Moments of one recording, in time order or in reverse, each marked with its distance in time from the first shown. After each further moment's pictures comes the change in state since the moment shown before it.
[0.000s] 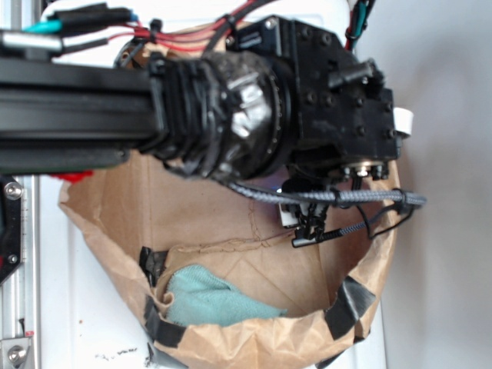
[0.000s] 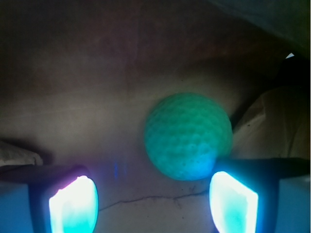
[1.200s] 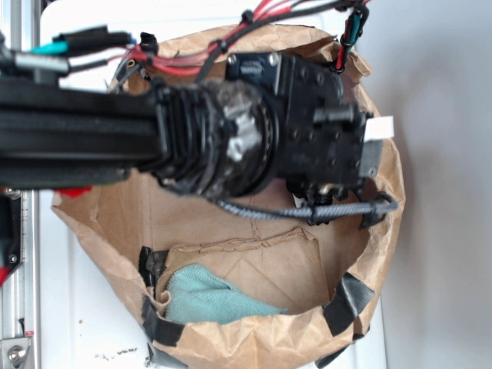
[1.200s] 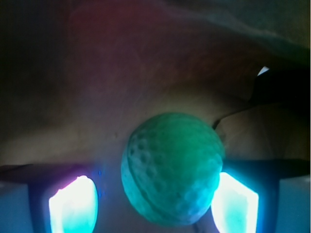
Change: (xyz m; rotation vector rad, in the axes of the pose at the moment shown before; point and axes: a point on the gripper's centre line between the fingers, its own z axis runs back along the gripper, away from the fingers) arm 0.014 0.008 -0.021 0.116 -0.185 0.114
